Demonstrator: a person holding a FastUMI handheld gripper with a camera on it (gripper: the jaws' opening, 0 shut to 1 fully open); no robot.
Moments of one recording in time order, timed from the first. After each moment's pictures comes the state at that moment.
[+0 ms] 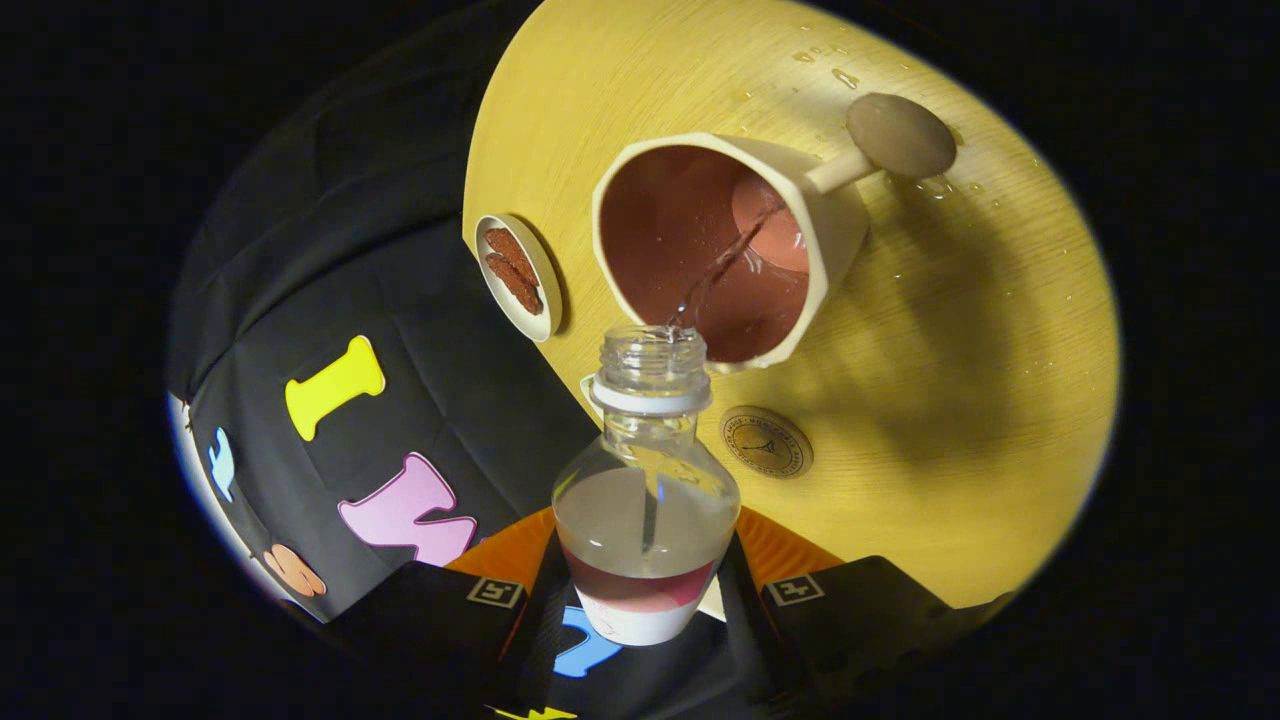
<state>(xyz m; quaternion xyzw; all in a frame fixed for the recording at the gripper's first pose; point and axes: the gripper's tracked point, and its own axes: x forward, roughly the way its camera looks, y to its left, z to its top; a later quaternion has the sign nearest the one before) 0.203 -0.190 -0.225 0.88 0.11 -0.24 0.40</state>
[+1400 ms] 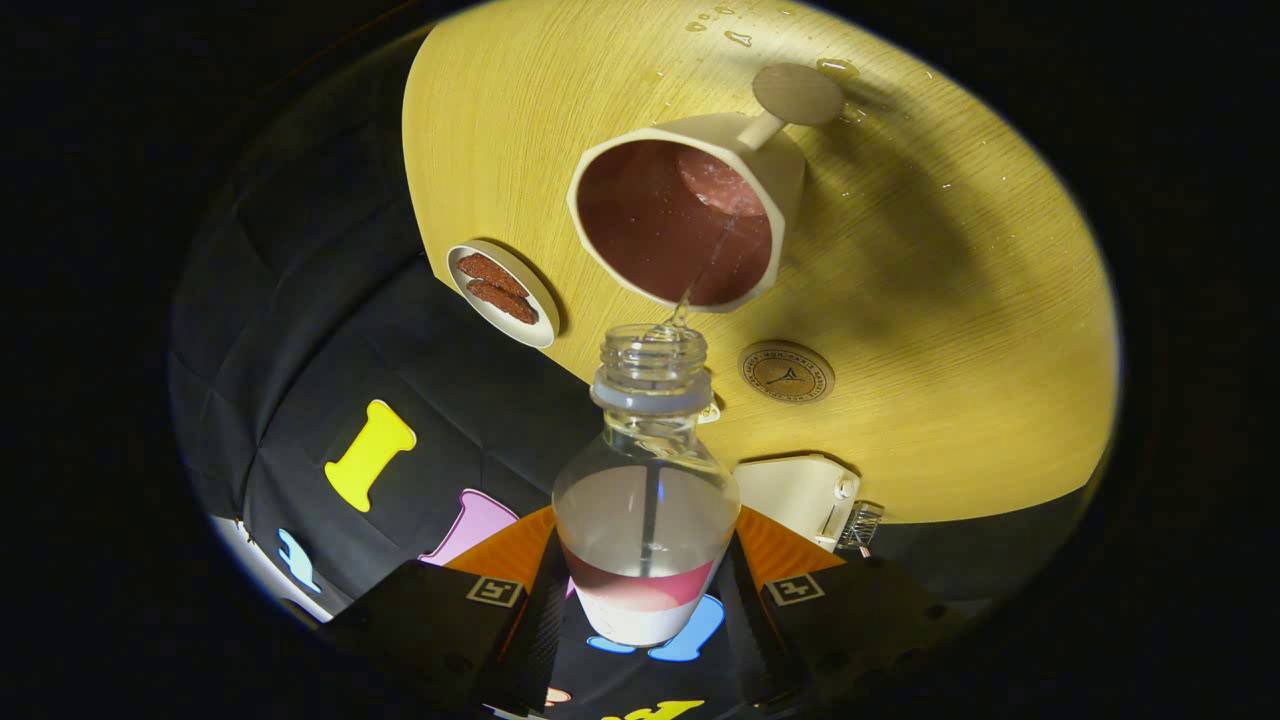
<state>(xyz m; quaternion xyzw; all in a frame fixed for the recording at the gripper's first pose) 0.199 -0.205 -0.181 0.94 0.08 -0.21 0.26</state>
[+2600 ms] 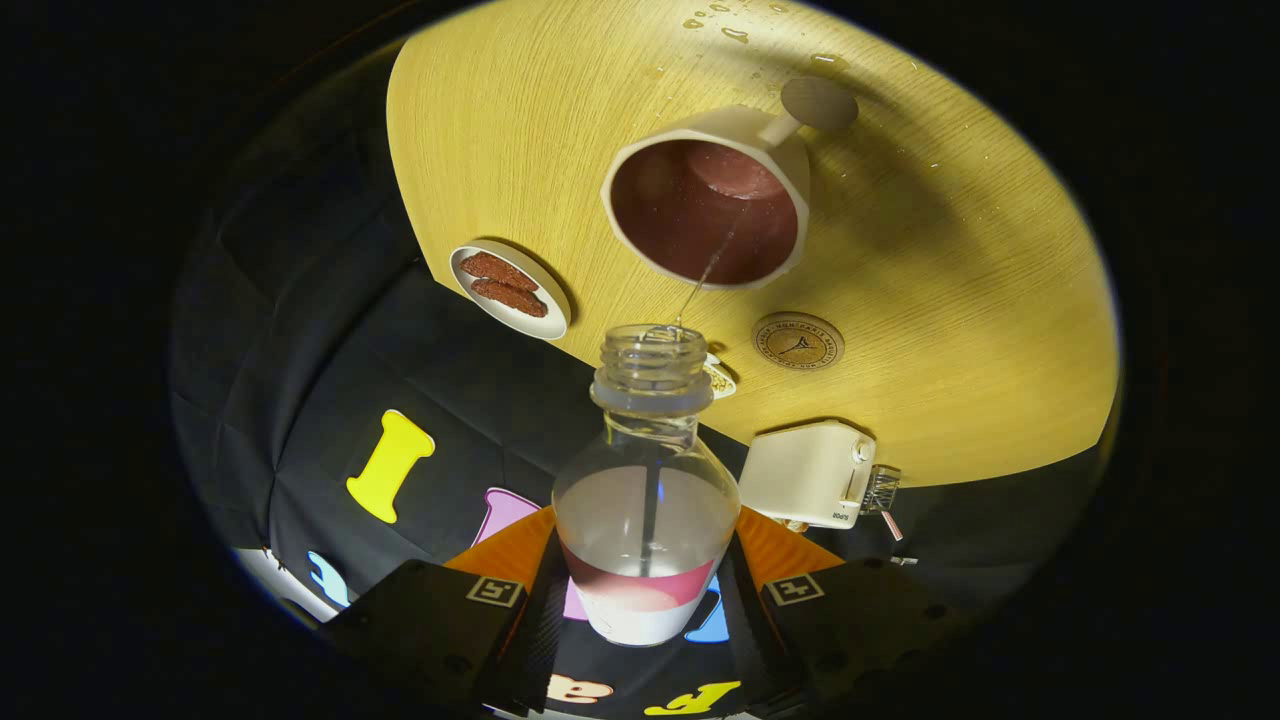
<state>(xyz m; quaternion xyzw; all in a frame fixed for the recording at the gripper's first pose) 0.197 -0.223 -0.160 0.95 0.08 -0.19 0.22</state>
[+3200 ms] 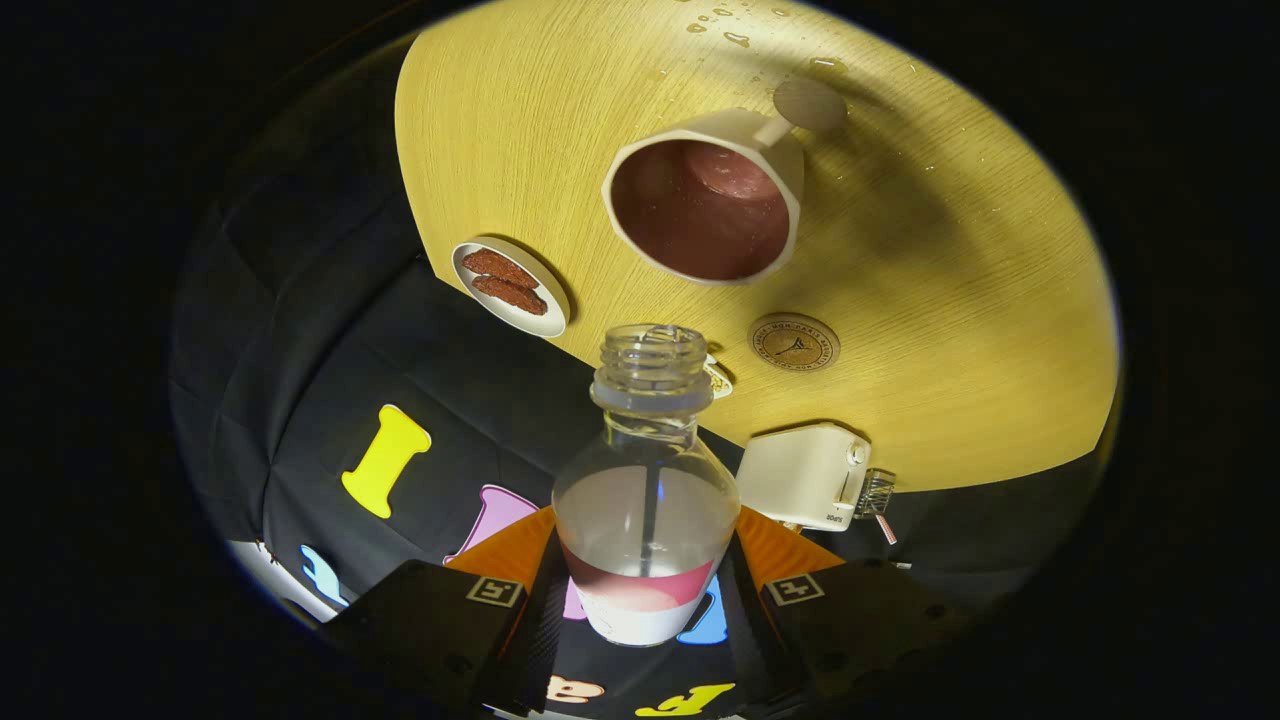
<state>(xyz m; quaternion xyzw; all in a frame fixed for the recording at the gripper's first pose) 0.196 -0.217 -0.158 0.95 0.08 -0.20 0.22</state>
